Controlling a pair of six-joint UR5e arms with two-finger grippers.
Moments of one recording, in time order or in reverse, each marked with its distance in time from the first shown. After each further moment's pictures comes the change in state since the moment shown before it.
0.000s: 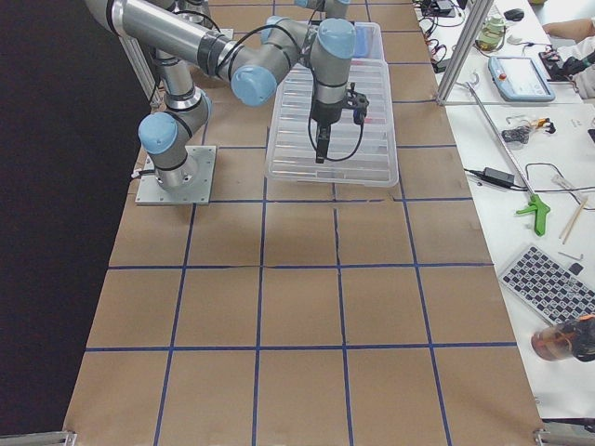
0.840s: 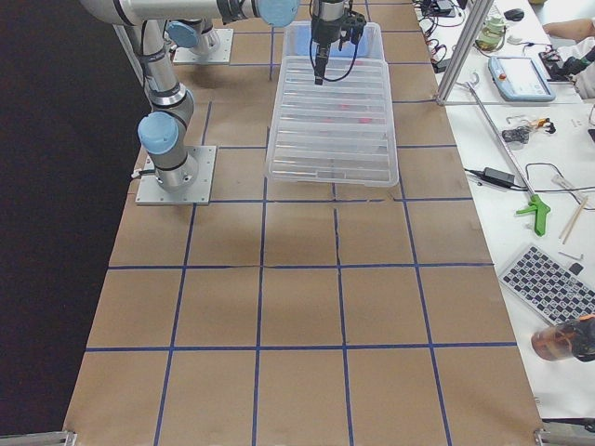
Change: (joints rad) left arm 0.048 0.134 0.123 -0.226 0.001 0.006; right arm 0.304 -0.002 -0.108 0.130 0.136 0.335
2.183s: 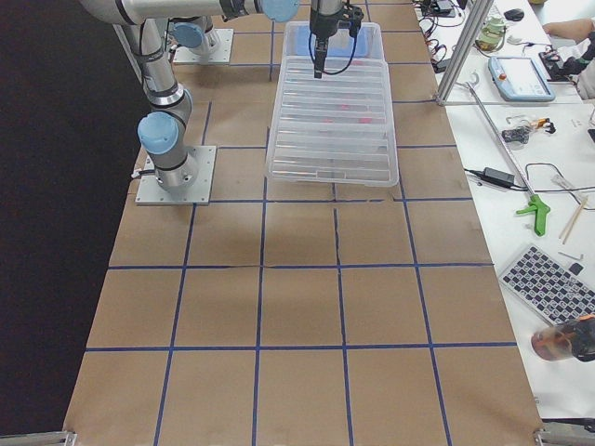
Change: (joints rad) left arm 0.091 0.274 0.136 -0.326 -0.005 -0.573; right arm -0.006 0.007 0.003 -0.021 -0.002 -0.069
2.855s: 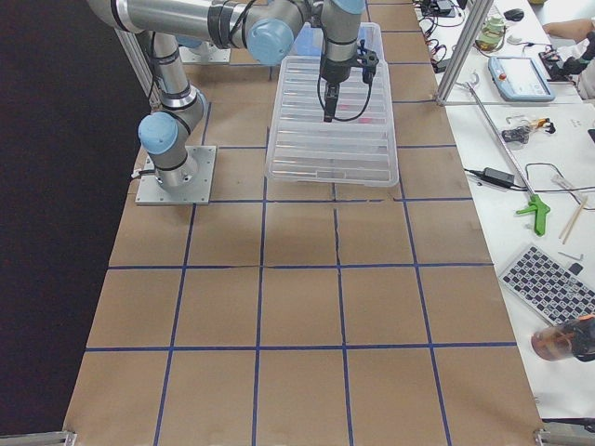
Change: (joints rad) left arm 0.024 0.056 -0.049 0.059 0.022 -0.538; right arm -0.327 0.036 0.012 -0.036 -0.032 -0.296
